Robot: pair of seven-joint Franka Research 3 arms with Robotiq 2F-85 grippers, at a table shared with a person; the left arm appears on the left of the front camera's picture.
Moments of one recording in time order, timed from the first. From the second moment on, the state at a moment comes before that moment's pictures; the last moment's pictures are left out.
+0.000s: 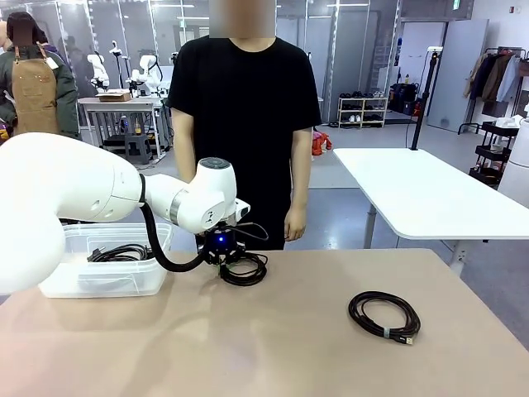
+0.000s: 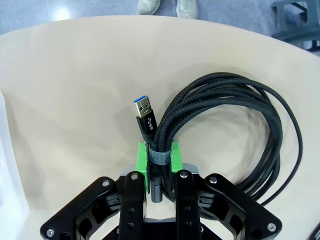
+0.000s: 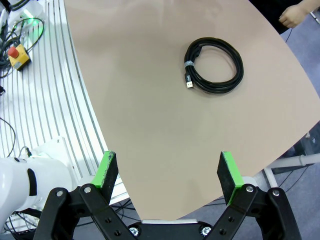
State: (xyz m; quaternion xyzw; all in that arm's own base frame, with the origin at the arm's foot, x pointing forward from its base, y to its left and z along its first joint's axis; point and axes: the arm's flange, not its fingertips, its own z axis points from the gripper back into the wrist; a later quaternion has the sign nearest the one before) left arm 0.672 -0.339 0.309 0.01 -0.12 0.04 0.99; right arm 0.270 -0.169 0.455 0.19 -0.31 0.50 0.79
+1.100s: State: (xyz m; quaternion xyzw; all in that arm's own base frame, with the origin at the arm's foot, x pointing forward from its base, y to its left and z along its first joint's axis) left arm 0.563 -0.319 0.462 -0.05 -0.15 -0.09 0.98; right arm 0.271 -0.169 0.455 0.19 -0.31 0.50 0.79
